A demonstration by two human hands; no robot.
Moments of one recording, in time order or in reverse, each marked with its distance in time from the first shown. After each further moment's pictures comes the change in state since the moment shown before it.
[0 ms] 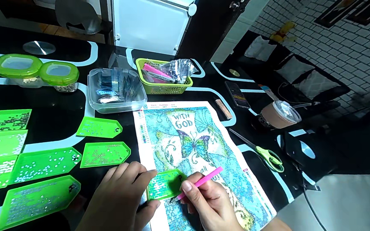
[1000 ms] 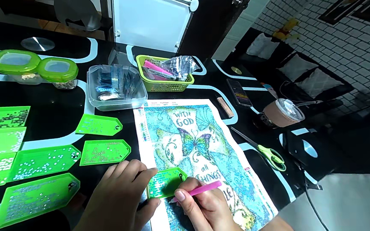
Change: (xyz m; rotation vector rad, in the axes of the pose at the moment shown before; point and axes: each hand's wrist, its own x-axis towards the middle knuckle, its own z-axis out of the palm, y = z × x) left_hand 0.000 -0.001 0.002 0.004 0.011 -0.001; right_hand 0.001 -0.001 0.005 -0.227 -0.083 -0.169
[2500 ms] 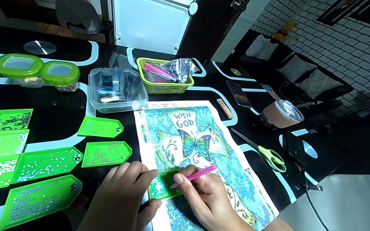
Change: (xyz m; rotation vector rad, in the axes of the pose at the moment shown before) left_hand 0.000 0.001 -0.001 -0.004 -0.001 0.001; right_hand 0.020 0.006 -0.004 -0.134 0.051 0.025
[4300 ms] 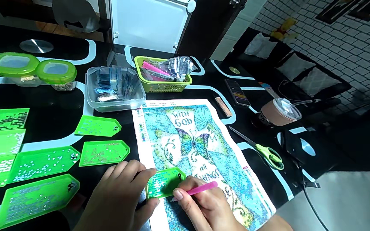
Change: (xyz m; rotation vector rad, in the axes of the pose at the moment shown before) left_hand 0.000 -0.001 0.001 -0.002 0.013 0.009; right_hand -0.019 -0.010 -0.004 0.039 -0.080 -0.038
